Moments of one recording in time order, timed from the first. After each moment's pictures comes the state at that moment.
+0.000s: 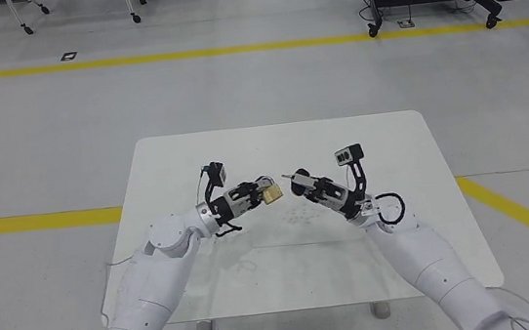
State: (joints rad) left arm 1.07 -1.31 -1.10 -1.16 -0.40 -0.18 -0.86; right arm -1.12 -1.26 1.05 -1.04 0.73 -0.79 0.97
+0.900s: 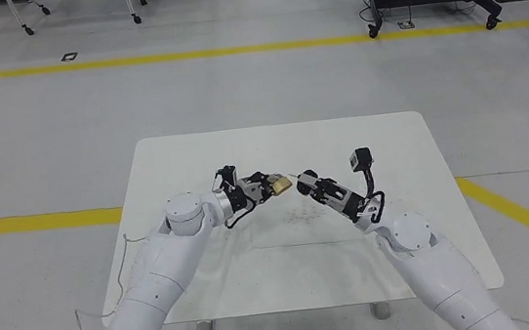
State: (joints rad) left arm 0.91 -1.37 -0.98 -0.99 -0.57 0.19 -0.76; right arm -1.33 -1.21 1.18 -1.37 0.30 -0.40 0.56
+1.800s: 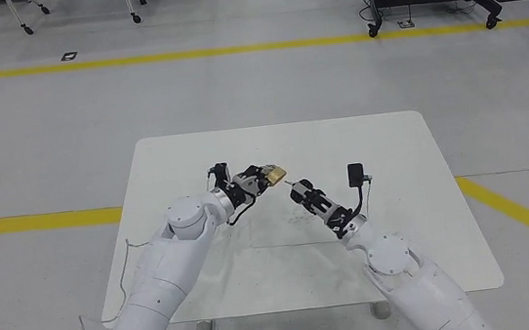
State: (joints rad) left arm 0.95 -1.38 -1.00 -1.02 -0.58 0.11 -0.59; right arm -1.44 -1.23 1.09 -1.56 0.05 -0.18 0.16
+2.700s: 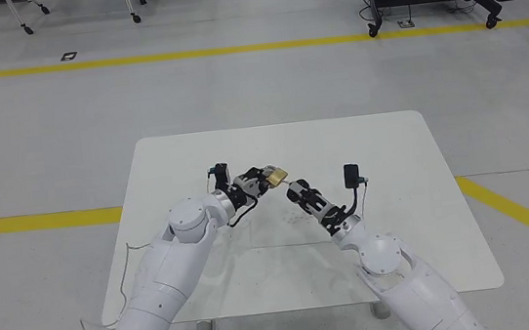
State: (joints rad) left arm 0.97 -1.38 -1.02 -1.06 -0.52 0.11 -0.58; right arm -1.42 -1.26 1.08 -1.54 0.05 -0.12 0.12
